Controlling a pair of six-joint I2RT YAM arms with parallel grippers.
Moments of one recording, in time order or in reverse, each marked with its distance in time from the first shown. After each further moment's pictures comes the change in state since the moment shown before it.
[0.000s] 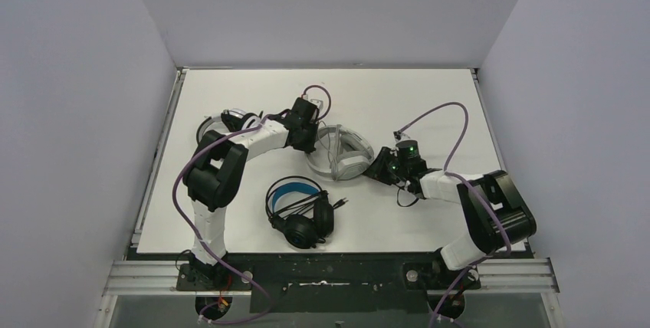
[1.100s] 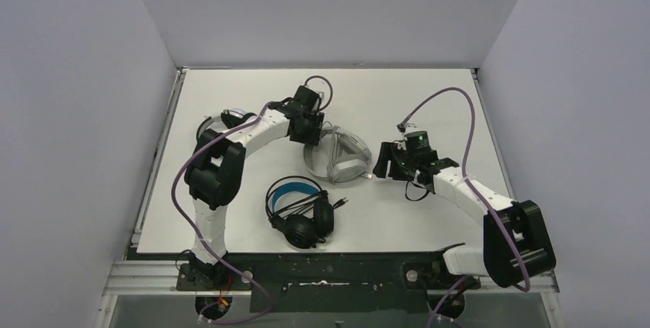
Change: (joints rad) left arm 0.007 0.008 0.146 -0.192 -0.004 -0.006; right arm -0.021 -0.269 0.130 -0.497 0.129 -0.322
